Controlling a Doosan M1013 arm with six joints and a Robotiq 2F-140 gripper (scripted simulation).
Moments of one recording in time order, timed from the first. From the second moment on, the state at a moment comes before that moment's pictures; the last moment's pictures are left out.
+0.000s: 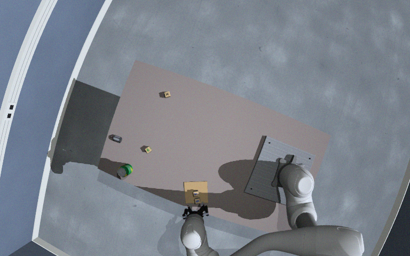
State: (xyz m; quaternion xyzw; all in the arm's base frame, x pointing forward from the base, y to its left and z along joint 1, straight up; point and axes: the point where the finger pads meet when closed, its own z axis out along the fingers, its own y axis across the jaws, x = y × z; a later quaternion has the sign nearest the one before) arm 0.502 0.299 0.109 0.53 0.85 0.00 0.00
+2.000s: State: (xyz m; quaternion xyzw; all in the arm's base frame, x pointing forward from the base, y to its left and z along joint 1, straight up) arm 0.675 0.169 0.118 0.88 0.47 0.00 0.00
